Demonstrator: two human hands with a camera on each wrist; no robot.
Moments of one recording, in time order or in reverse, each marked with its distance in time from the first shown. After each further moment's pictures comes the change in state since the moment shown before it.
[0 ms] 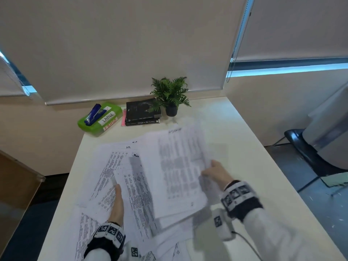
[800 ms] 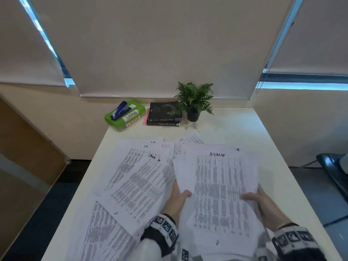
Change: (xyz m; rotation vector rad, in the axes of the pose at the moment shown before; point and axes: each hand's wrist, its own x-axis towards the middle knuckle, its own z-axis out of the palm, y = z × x) left_hand -0.048 0.027 0.132 0.071 -0.264 0.122; right_hand 0.004 0.073 -0.072 0.442 -0.159 0.094
